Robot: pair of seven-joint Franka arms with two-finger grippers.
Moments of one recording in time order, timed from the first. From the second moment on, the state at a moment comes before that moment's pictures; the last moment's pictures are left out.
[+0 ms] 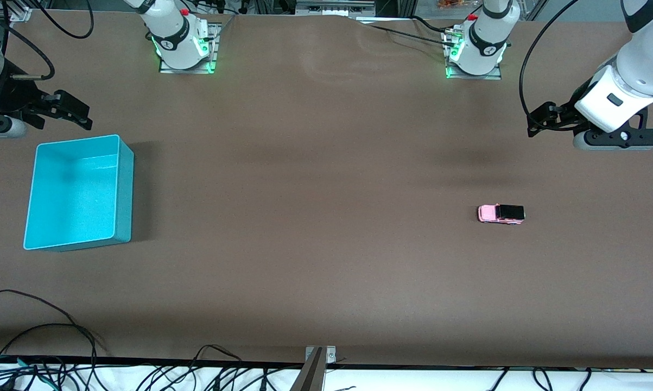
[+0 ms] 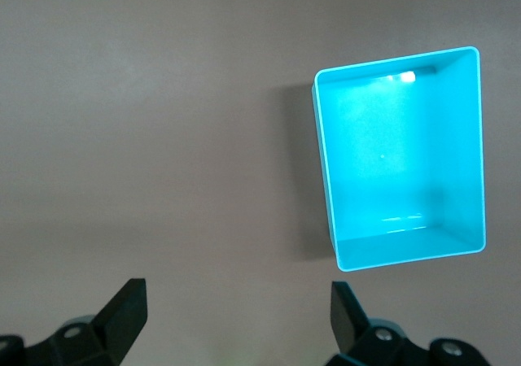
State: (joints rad) left arm -0.07 -0.03 -0.04 -1.72 0.00 1.59 -0.13; right arm 0.03 -0.02 0.03 -1.61 0.00 1.57 0.07
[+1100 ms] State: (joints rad) left arm -0.07 -0.03 -0.04 -1.70 0.00 1.57 -0.11; right arm 0.03 -0.02 0.03 -1.61 0.00 1.57 0.07
